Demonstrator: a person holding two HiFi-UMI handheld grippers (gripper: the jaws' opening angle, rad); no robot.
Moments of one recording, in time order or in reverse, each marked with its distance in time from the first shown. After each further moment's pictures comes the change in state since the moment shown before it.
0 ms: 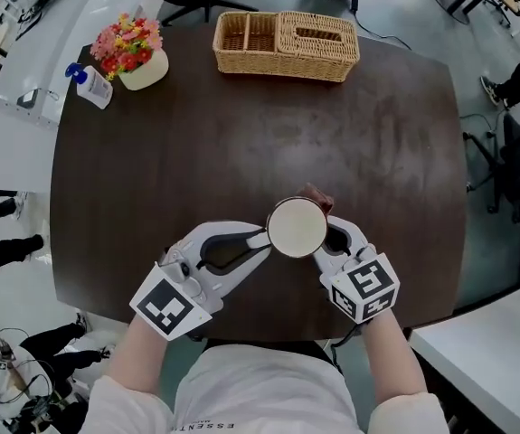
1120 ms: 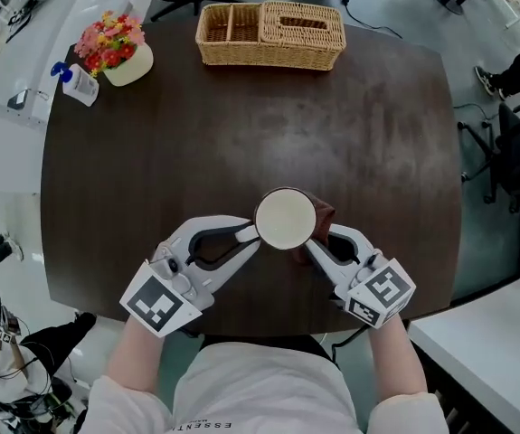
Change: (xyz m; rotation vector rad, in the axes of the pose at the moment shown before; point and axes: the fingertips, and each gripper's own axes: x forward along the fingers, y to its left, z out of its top) left arm 0.011 -0.008 -0.005 -0.011 0.012 0.010; right arm -0.046 0.004 -0.006 0.056 -0.110 0.147
